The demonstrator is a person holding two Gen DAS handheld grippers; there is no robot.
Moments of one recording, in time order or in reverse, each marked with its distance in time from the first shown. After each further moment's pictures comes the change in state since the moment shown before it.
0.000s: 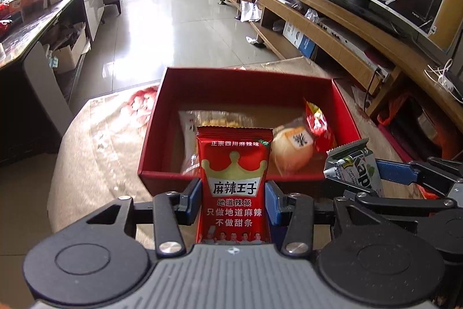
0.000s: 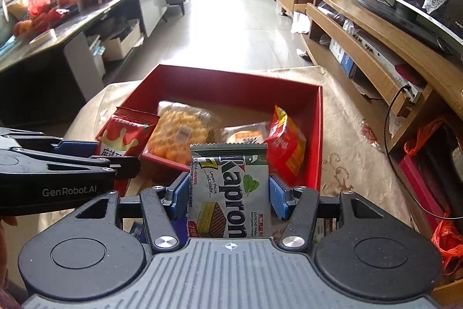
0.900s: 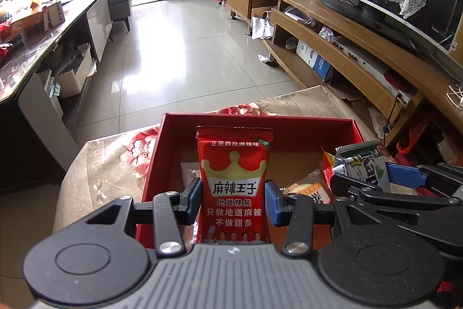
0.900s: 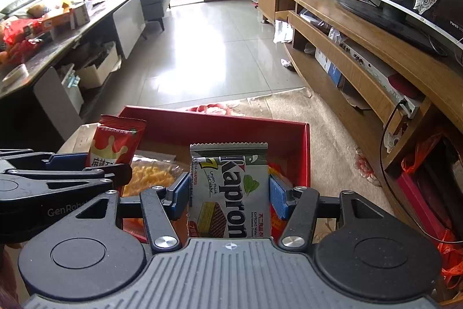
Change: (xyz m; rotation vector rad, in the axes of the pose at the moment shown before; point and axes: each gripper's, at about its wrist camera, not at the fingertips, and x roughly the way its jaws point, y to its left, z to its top) left arm 0.035 -0.010 0.053 0.010 -0.052 0.070; right arm 0.034 -0.021 0.046 0.077 -0.034 -0.039
